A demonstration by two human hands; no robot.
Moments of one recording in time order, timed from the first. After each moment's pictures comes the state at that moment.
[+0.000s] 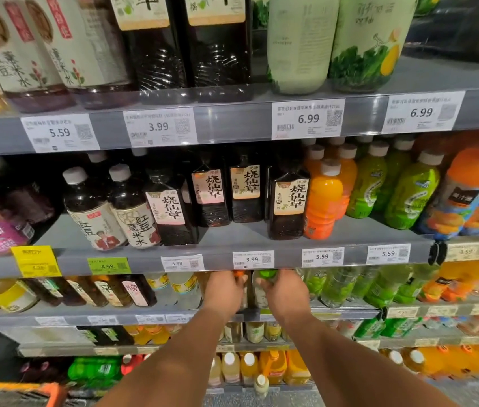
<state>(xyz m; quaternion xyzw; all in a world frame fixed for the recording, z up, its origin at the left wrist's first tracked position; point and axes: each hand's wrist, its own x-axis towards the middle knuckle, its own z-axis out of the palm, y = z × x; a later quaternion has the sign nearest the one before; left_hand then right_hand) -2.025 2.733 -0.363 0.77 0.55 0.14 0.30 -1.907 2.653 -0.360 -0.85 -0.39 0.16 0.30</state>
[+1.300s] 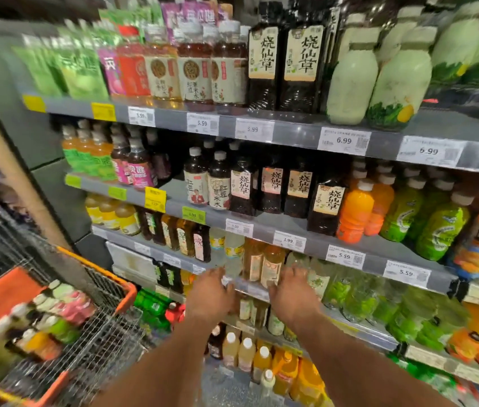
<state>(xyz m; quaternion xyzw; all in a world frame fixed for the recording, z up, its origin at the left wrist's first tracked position) -2.148 2.588 -0.316 0.70 0.67 0.20 0.17 -1.961 2.559 -0.297 -0.75 -0.62 0.15 0.15</state>
